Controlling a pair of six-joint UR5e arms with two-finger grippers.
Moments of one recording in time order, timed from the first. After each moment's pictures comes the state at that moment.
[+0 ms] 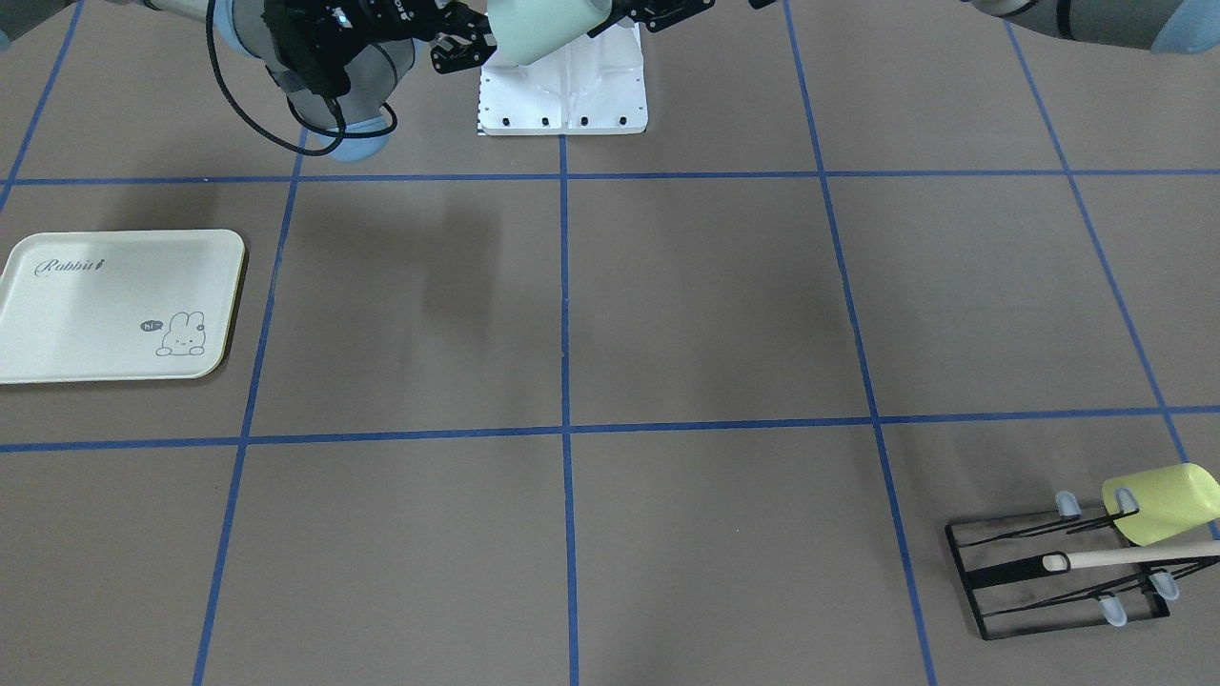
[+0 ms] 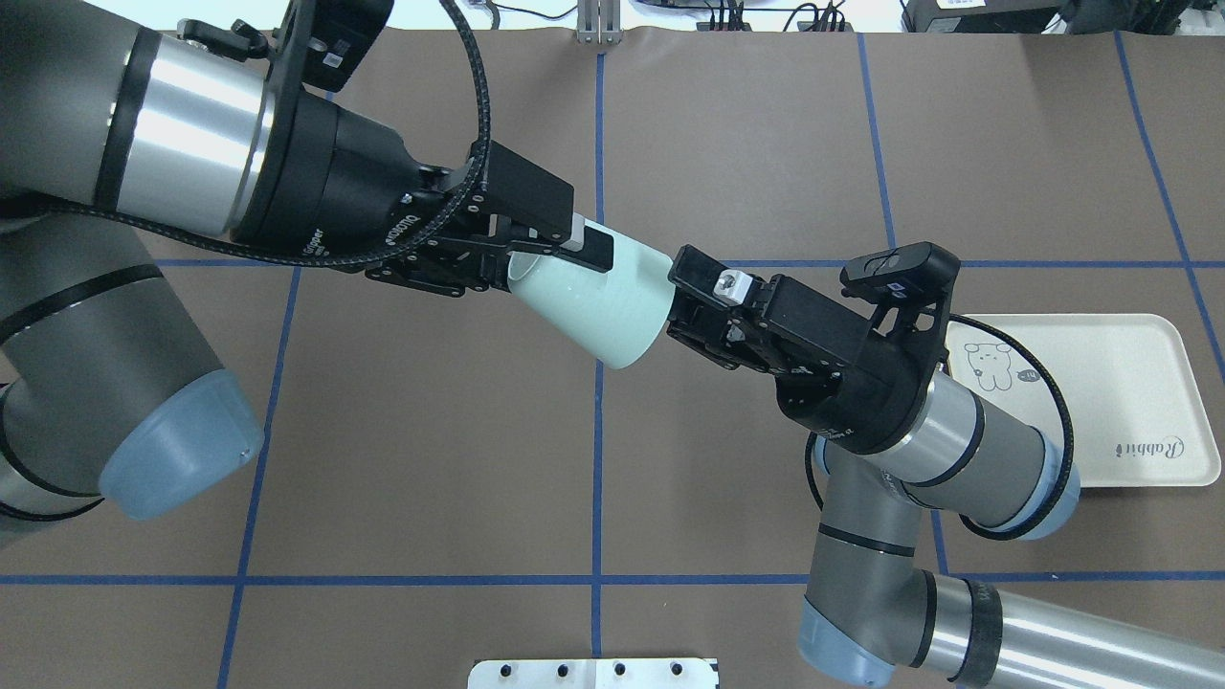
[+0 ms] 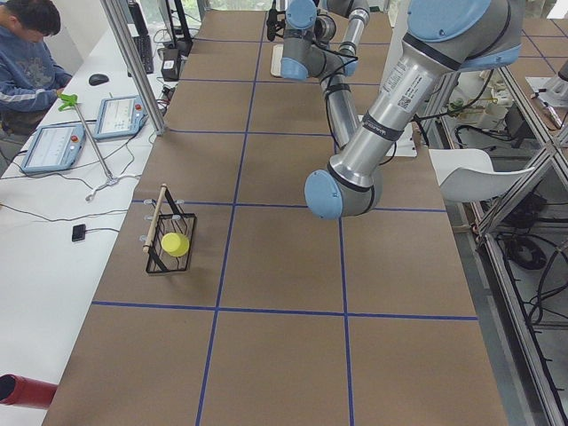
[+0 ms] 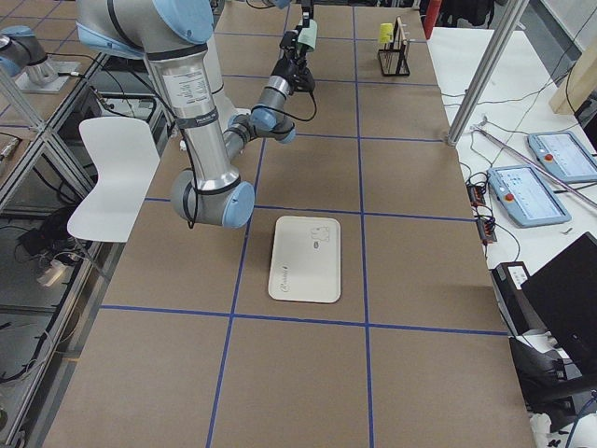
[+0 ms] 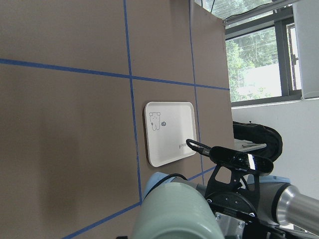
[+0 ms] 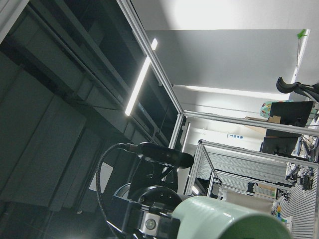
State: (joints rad) left arm -0.75 -2.22 -2.06 -2.18 -2.28 -1.58; right arm 0.36 -1.11 1.69 0.54 1.35 1.58
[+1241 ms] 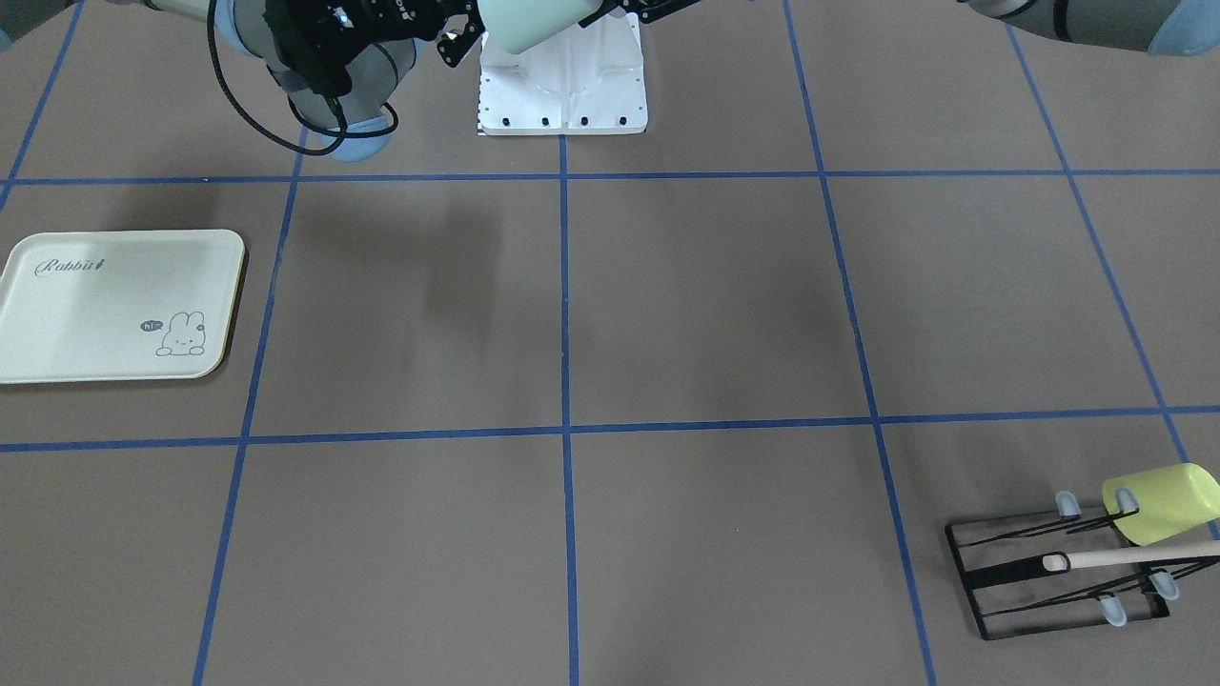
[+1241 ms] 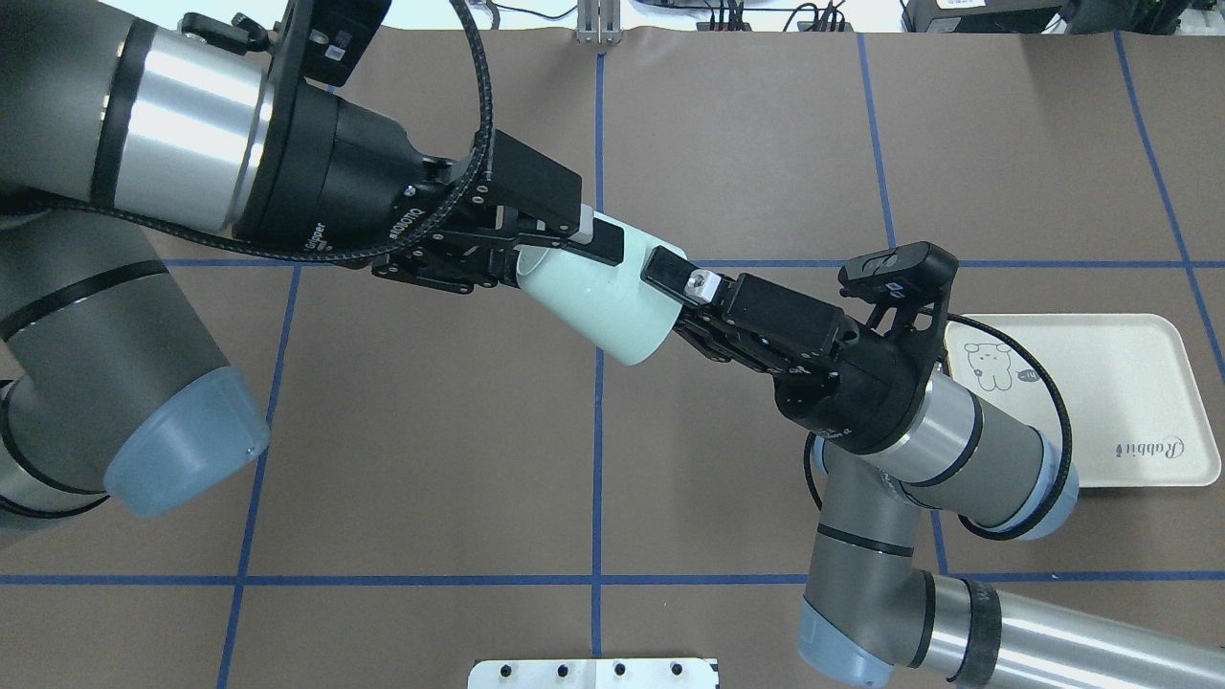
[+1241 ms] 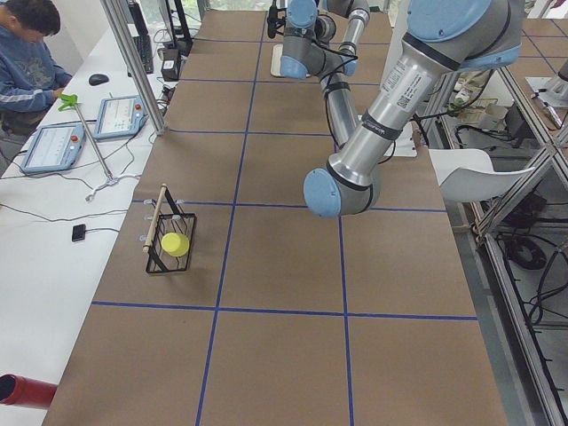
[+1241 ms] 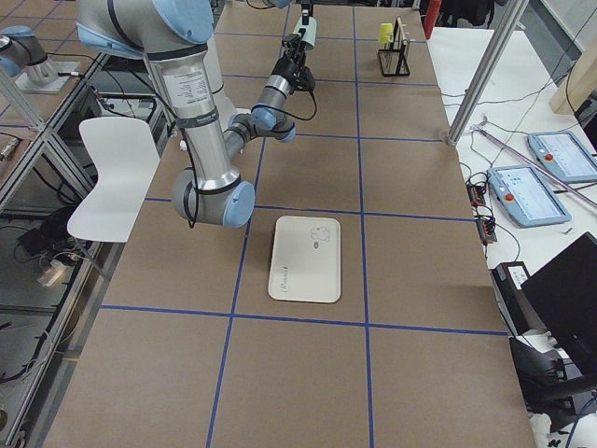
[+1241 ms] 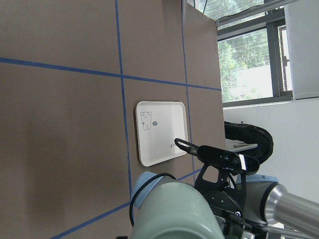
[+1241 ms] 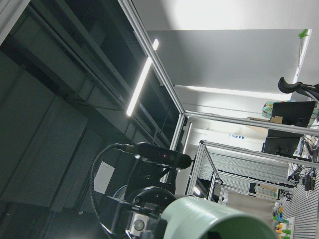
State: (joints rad) left arm -0.75 -2.23 -2.05 -2.21 -2.28 -1.61; right arm 0.36 -1.11 1.69 0.53 1.35 1.58
